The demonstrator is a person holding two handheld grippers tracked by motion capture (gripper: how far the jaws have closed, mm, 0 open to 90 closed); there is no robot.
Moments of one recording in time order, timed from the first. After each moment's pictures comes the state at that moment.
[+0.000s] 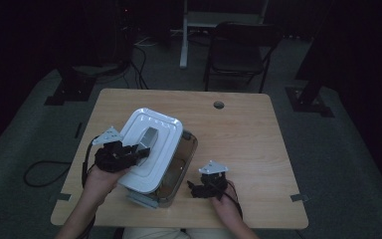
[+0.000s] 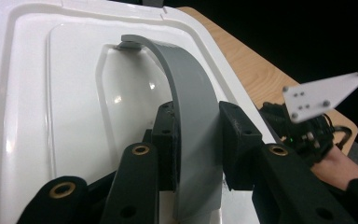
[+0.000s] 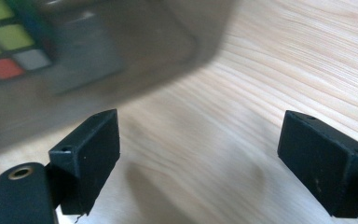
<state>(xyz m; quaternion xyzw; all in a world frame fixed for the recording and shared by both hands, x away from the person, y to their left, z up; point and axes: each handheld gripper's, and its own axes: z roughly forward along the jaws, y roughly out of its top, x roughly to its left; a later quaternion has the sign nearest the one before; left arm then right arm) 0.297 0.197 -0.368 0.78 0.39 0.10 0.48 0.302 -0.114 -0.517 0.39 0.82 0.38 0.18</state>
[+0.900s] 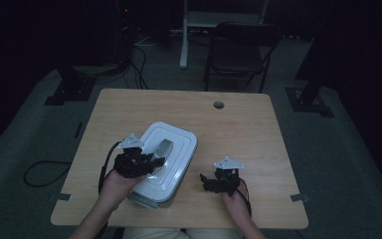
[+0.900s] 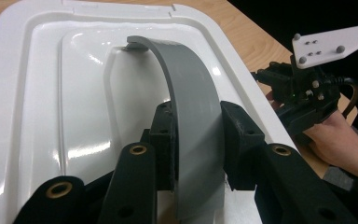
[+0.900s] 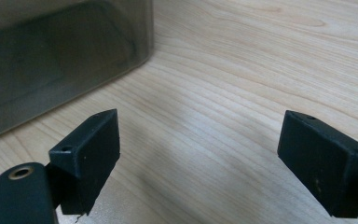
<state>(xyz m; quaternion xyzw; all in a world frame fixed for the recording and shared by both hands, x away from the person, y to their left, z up) 0.297 0.159 -0.389 0.80 0.40 0.07 0.45 0.310 -0.146 -0.515 0.43 0.79 0.39 0.20</state>
